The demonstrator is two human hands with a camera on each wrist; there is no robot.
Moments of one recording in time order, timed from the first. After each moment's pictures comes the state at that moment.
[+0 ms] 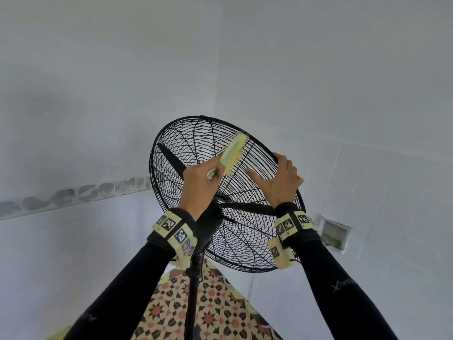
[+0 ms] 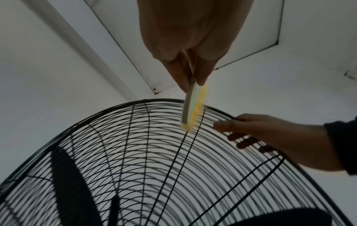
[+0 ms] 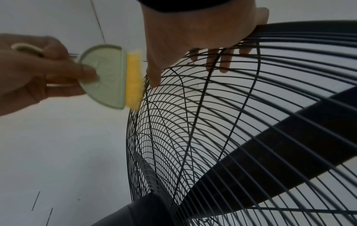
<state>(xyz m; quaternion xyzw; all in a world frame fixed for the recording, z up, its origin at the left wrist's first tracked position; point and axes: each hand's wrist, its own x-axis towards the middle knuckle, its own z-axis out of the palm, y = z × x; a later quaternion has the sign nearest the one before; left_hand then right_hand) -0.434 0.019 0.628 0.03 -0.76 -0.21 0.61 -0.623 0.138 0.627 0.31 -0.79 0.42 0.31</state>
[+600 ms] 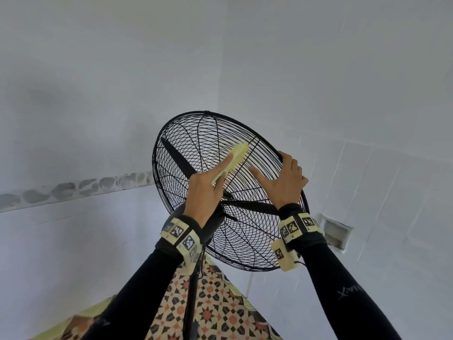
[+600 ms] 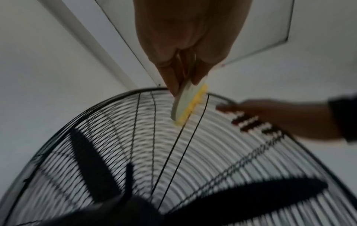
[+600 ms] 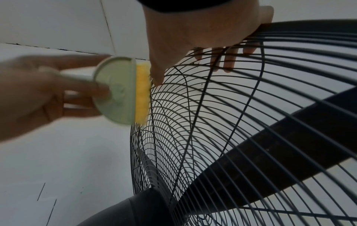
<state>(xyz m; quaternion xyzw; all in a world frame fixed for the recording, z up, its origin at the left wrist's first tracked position) -0.444 0.018 0.600 0.06 -0.79 -0.18 0.59 -0.625 0.139 0.621 0.31 -0.79 0.41 0.33</state>
